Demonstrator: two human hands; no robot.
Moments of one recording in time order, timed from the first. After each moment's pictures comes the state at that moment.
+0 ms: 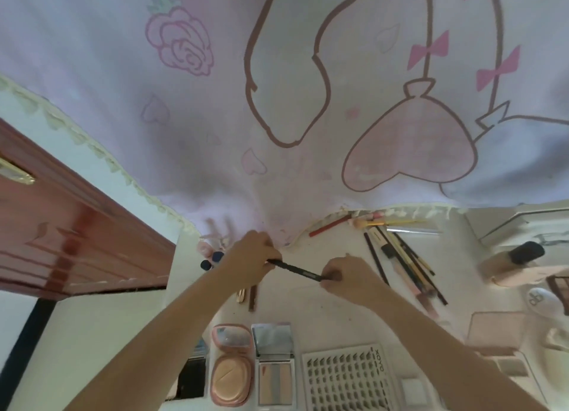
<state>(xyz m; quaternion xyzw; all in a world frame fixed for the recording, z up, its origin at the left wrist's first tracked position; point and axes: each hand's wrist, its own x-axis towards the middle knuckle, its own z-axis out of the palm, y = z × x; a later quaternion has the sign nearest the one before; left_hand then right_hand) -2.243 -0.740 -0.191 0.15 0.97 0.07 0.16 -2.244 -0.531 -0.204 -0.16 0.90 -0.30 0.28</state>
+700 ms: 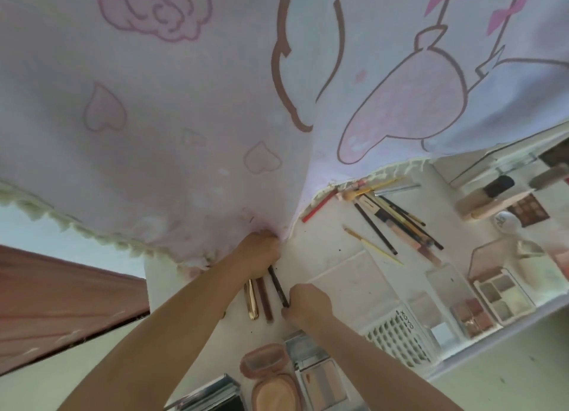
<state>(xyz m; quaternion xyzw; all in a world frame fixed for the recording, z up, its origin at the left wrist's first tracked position) -2.306 -0.762 -0.264 0.25 0.91 0.05 0.32 -2.210 -0.666 -0.290 0.08 0.91 -0.21 0.35</state>
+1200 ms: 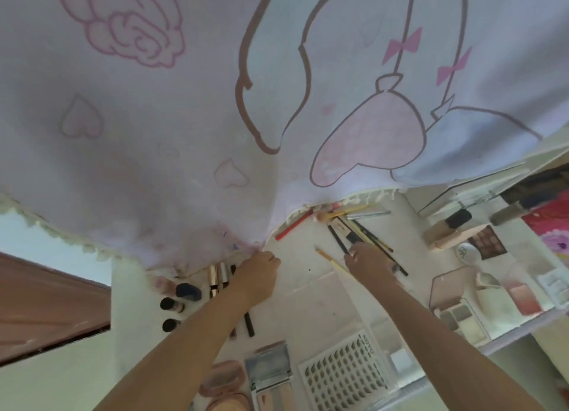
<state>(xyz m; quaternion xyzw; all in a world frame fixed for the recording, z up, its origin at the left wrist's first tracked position) -2.278 -0.717 -0.275 0.25 0.94 0.09 0.23 -2.261 -0.495 -0.259 0.15 0.96 -0.16 0.15</state>
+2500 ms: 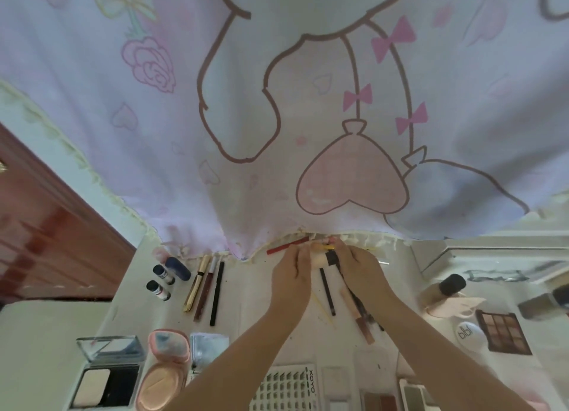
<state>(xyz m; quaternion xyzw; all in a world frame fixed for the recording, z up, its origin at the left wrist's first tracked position) -2.225 -0.554 -0.183 -0.14 0.81 0.56 -0.12 -2.260 -0.445 -0.167 -0.03 0.84 -0.53 0.11</state>
